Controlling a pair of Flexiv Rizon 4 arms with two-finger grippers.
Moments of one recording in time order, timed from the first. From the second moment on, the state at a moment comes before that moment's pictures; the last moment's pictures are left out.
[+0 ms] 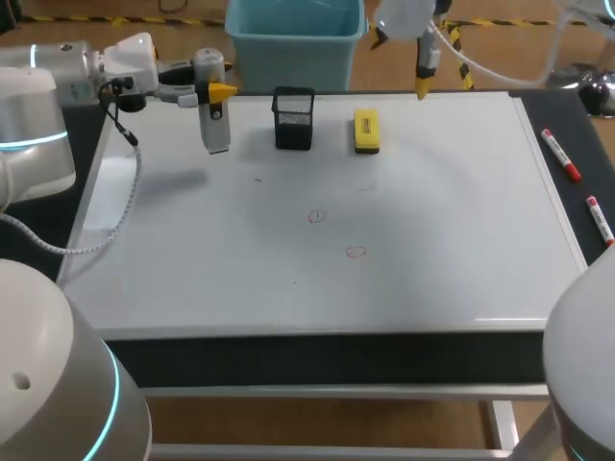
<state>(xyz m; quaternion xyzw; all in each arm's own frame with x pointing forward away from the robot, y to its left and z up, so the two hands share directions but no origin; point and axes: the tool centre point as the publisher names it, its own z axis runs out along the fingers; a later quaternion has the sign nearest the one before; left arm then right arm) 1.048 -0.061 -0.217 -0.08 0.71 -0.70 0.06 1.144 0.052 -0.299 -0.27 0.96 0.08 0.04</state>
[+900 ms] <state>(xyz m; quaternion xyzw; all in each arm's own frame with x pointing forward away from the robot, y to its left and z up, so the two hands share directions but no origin) 1.048 -0.061 -0.217 -0.08 0.71 -0.70 0.06 1.119 0.078 -0.368 -0.51 0.86 -0.04 -0.05</state>
